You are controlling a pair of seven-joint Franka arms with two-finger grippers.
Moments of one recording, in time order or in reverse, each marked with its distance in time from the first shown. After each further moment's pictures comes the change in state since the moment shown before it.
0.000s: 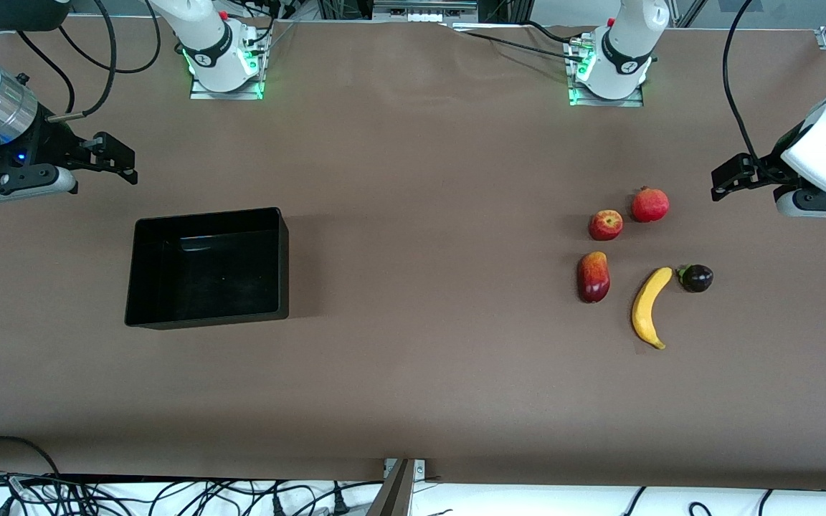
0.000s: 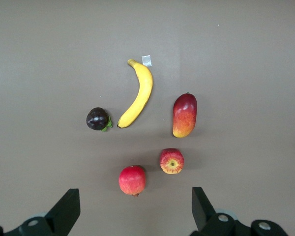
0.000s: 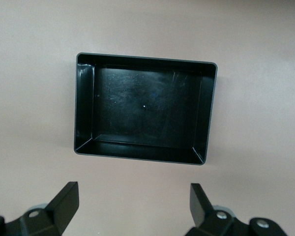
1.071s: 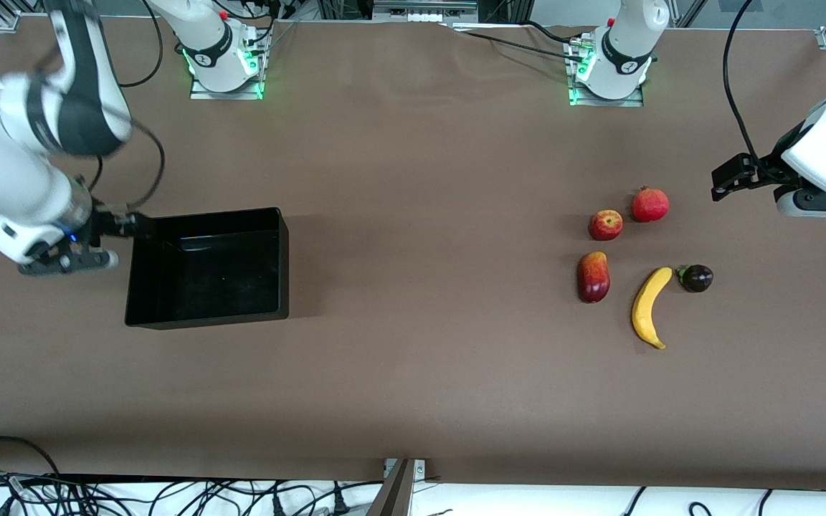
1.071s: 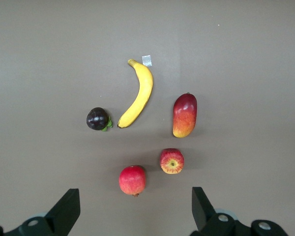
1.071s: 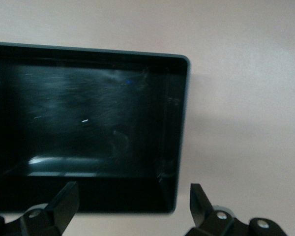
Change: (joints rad) left arm 0.000 0.000 0.000 0.000 0.000 0.000 0.000; right arm -0.039 0.285 -0.068 -0.151 -0.081 0.369 -0.049
